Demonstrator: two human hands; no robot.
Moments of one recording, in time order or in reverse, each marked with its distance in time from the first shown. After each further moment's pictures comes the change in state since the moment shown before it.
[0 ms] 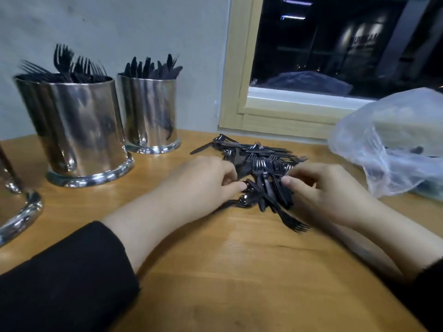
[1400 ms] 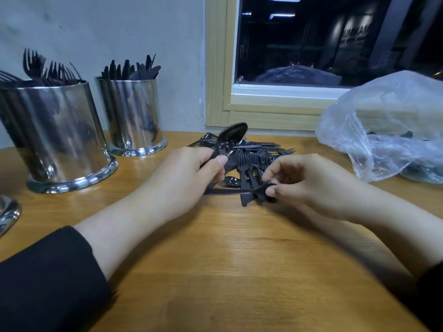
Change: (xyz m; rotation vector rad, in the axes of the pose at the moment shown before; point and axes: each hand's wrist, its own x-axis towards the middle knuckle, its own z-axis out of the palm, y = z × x) left_hand -0.003 0.012 0.008 -0.351 0.156 -0.031; right_hand -0.013 -0.010 -0.014 0.370 -0.220 0.034
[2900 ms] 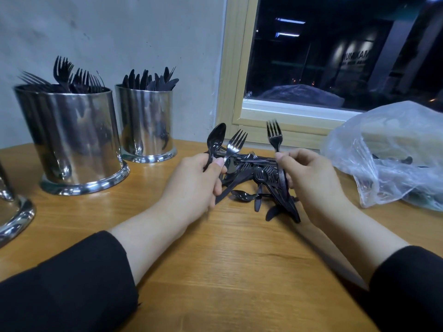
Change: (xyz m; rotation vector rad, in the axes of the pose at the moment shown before) left_hand 0.006 -0.008 0.010 -0.516 0.137 -0.246; right_hand 0.041 -0.009 0.024 0.399 0.571 0.154
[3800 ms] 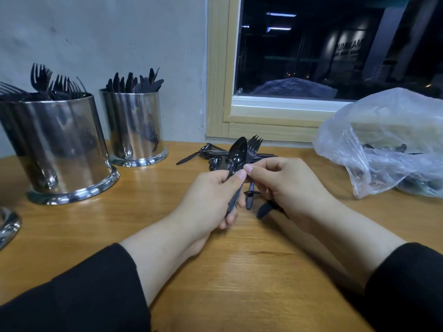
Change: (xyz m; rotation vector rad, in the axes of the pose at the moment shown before) left_hand -0.016 0.004 0.037 -0.275 -0.249 -0.129; right_hand -0.014 -0.003 0.005 -0.001 -0.281 0.016
